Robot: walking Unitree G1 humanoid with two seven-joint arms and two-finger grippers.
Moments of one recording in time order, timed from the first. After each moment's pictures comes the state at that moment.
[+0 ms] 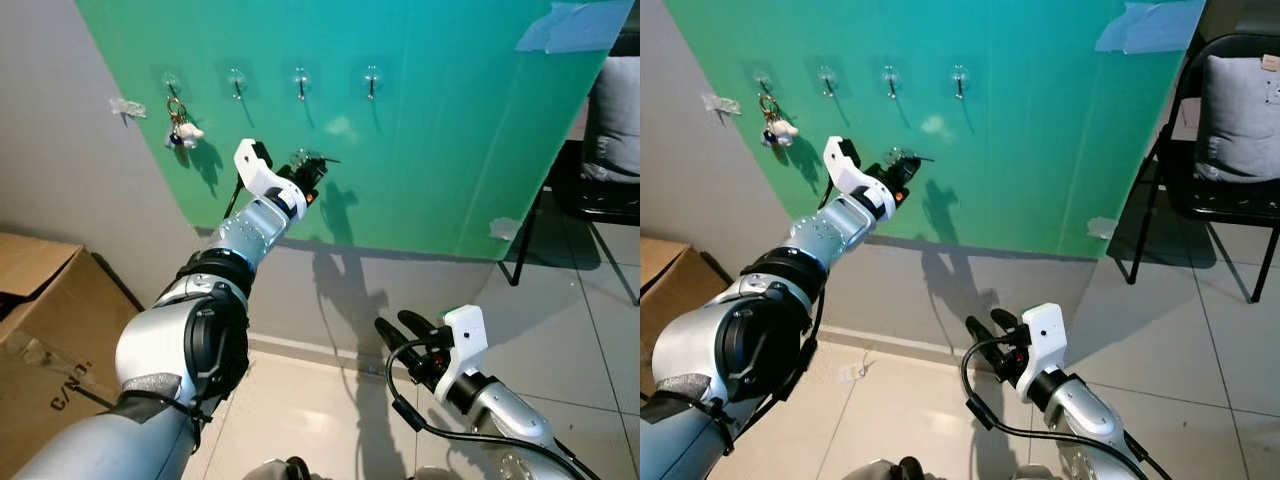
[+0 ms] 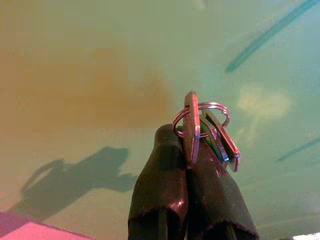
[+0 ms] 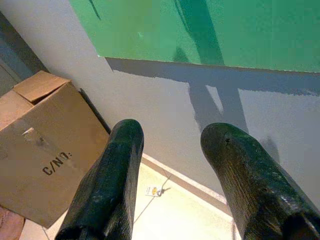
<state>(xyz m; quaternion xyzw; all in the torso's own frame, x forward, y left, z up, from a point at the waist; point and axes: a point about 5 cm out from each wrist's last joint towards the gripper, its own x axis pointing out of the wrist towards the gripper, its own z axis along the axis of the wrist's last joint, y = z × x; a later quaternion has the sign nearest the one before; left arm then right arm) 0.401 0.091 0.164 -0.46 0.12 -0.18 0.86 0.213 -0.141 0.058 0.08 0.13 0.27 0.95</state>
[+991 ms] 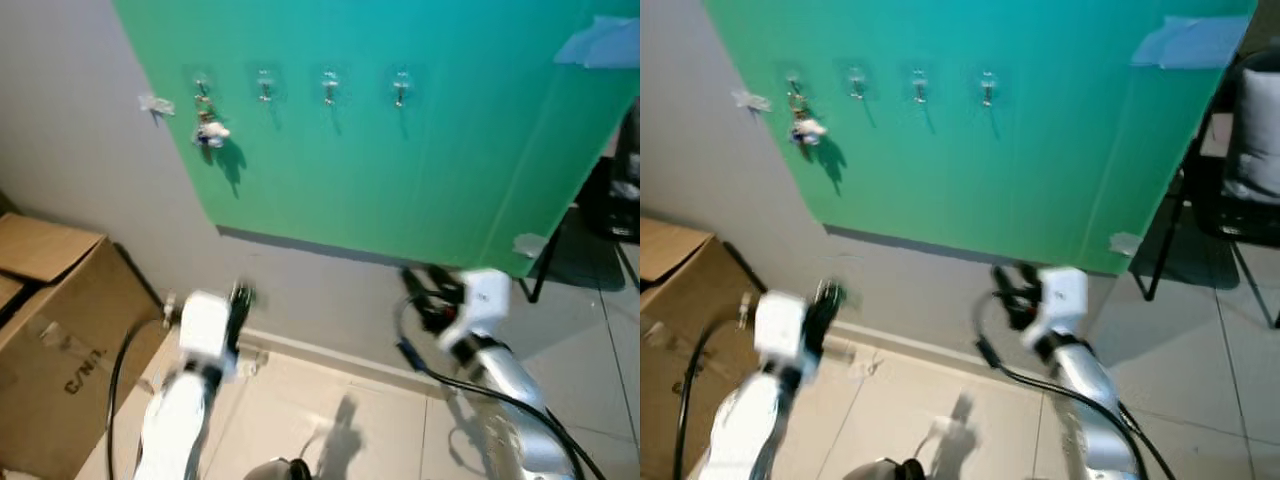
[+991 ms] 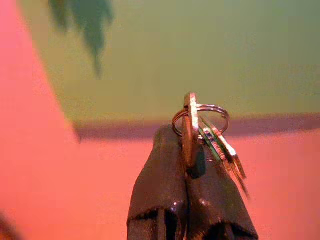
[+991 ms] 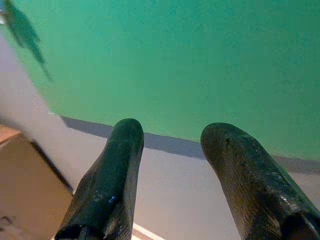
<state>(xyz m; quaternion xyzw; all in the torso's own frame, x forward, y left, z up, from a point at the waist) 0.221 0.160 0.057 0.03 0.01 -0.11 0.99 0.248 -0.158 0.071 0.08 0.04 0.14 0.99</state>
